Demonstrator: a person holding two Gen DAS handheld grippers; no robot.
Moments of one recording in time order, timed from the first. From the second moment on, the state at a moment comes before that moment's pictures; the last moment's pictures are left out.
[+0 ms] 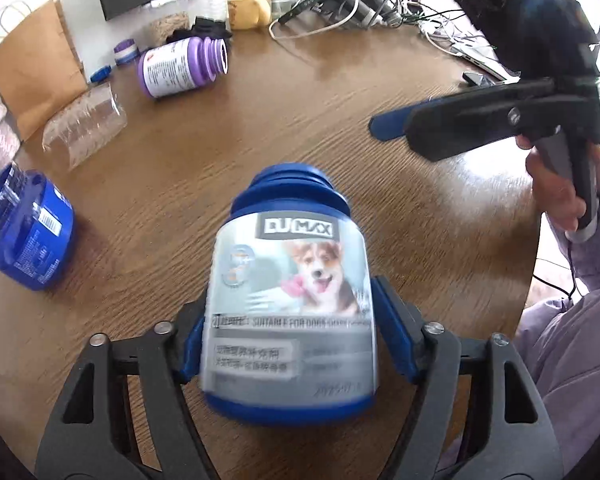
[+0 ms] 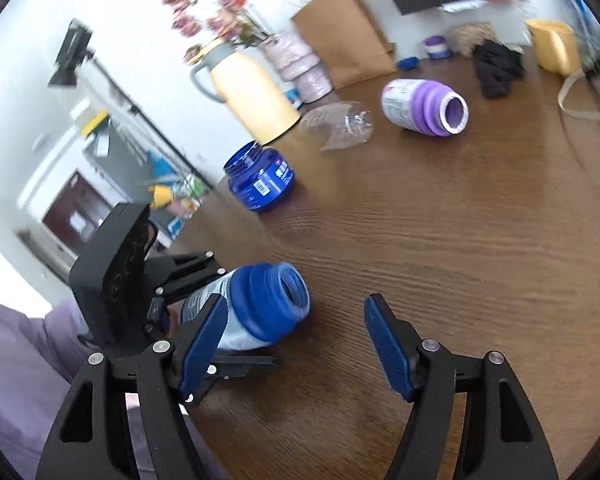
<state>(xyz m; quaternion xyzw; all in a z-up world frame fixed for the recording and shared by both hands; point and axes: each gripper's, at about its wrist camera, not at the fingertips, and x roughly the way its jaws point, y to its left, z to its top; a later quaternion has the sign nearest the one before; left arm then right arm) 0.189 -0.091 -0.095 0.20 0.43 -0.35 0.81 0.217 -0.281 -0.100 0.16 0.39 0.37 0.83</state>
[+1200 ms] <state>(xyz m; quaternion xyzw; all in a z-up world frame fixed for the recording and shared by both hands) 0.244 -0.050 -0.054 0.08 0.35 -0.10 0.93 0.286 -0.241 -0.064 -0.01 0.39 0.12 0.91</state>
